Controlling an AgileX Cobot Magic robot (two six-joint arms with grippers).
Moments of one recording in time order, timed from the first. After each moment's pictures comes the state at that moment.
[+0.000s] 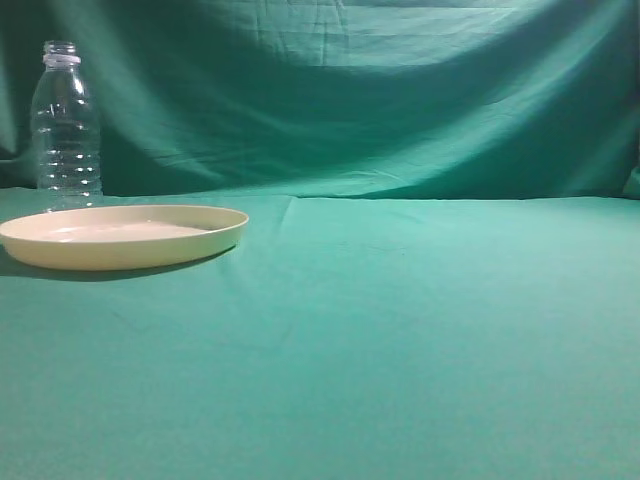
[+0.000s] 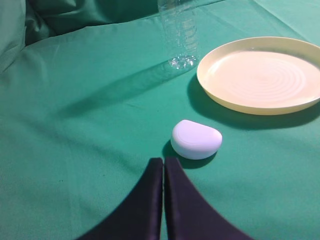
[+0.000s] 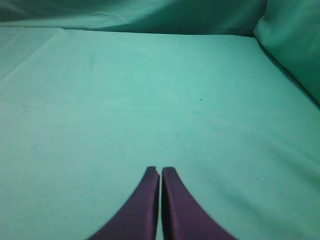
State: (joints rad) left arm 0.03 -0.02 0.02 -0.05 0.35 0.33; right arm 0.09 -0.01 0.03 0.01 0.37 -0.02
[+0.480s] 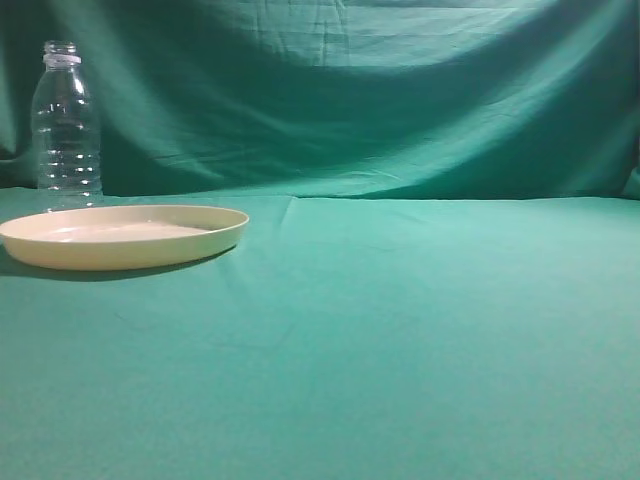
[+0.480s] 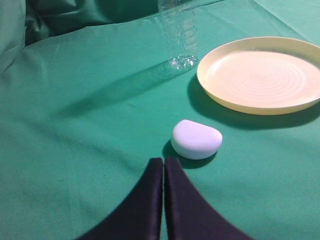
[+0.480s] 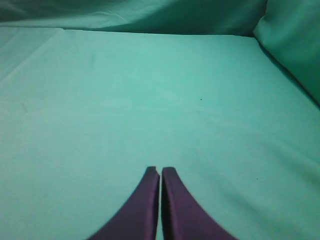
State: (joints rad) left arm 0.03 -0.02 0.02 -0.05 0.35 0.33; right arm 0.09 -0.01 0.03 0.01 0.37 -0.02
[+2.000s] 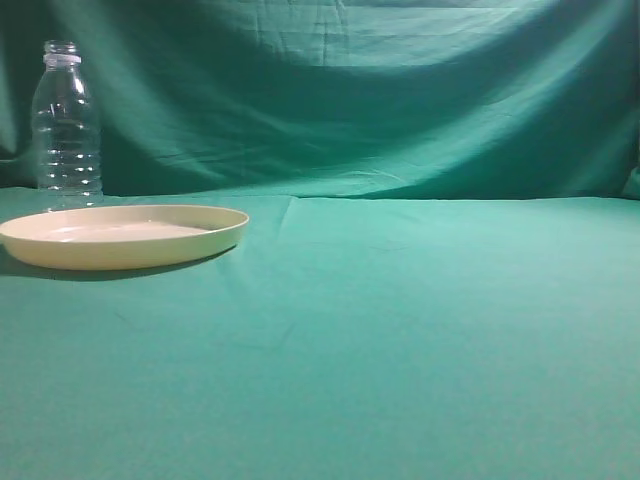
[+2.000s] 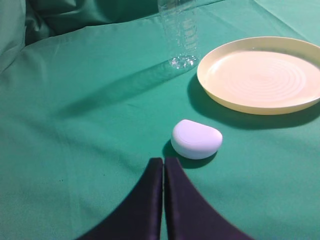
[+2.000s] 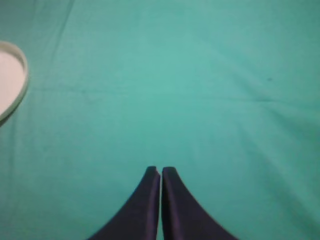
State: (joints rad) left arm 0.03 -0.02 0.02 -0.05 0.35 0.33; right arm 0.10 0.91 -0.73 0.35 0.75 -0.21
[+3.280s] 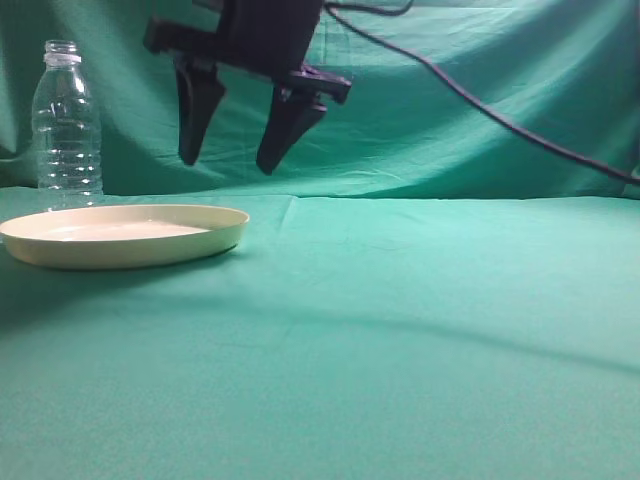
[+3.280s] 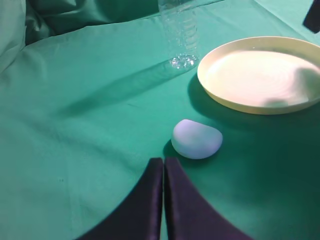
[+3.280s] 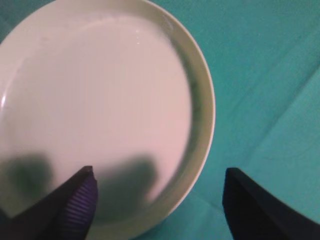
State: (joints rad) left arm 0.03 -0.02 0.02 -0.05 0.35 0.33; right arm 0.66 2.20 -1.89 0.21 0.89 -0.11
